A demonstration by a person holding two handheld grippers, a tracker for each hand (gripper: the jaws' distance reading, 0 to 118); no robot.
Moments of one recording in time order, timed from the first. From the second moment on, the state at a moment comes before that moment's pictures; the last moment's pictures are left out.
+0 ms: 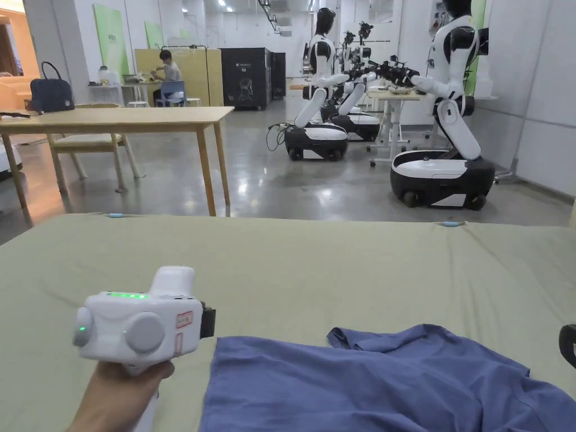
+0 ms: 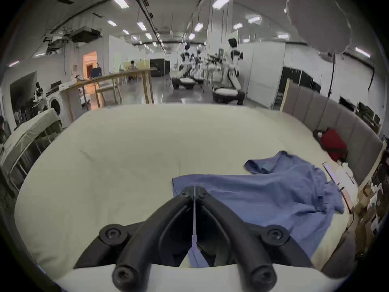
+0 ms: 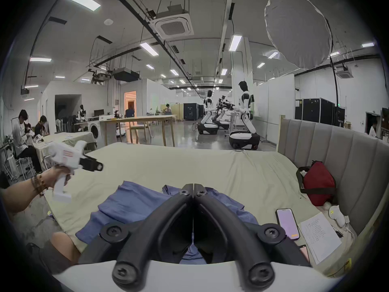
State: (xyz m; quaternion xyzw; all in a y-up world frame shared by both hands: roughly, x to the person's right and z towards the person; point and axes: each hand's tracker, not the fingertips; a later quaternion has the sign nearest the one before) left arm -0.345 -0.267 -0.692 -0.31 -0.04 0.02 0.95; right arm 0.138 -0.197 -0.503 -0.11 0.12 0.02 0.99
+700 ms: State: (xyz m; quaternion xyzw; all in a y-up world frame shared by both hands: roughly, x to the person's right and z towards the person) left arm -0.333 -0.391 -0.805 -0.43 -0.05 -0.05 0.90; right arm 0.145 -0.240 -0.543 -0.21 0.11 0.05 0.97
